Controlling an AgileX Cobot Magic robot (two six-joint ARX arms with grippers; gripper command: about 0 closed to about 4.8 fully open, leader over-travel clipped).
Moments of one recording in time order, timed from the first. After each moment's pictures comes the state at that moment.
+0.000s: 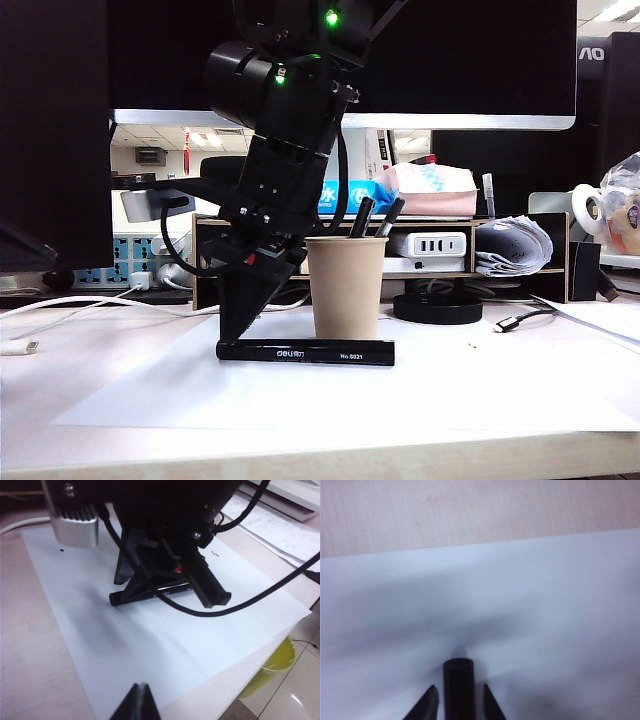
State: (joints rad) left arm -0.82 0.26 0.01 -0.02 -0.11 -0.24; right arm 0.83 2.04 1.54 -0.64 -0.08 -0.58
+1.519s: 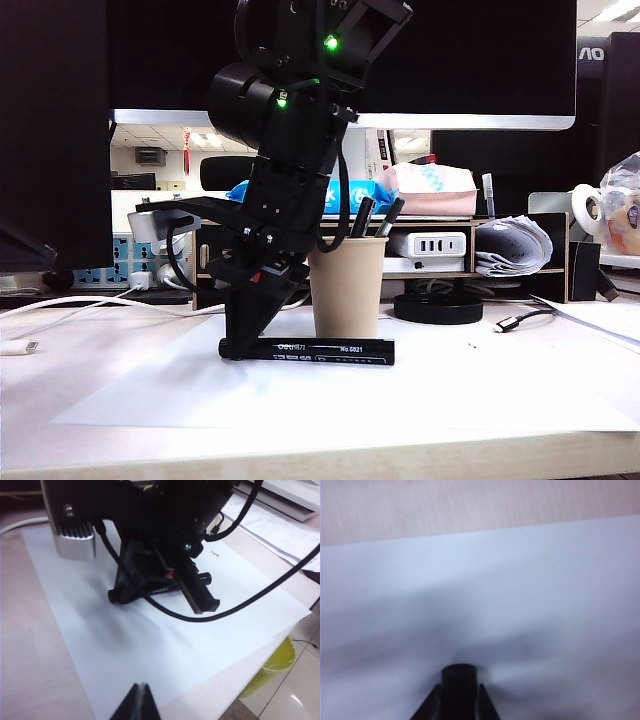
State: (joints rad) left arm -0.82 0.26 0.01 -0.02 -0.11 -0.24; right arm 0.82 2.07 1.54 -0.63 -0.08 -0.58
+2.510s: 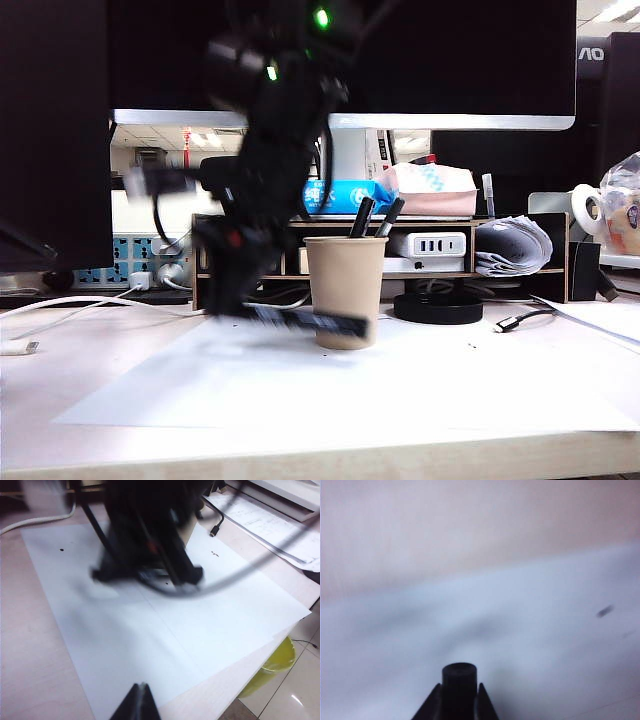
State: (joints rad) left arm -0.82 0.26 0.01 -0.02 -0.11 -0.24; right arm 0.82 2.07 1.65 -0.65 -0.09 -0.50
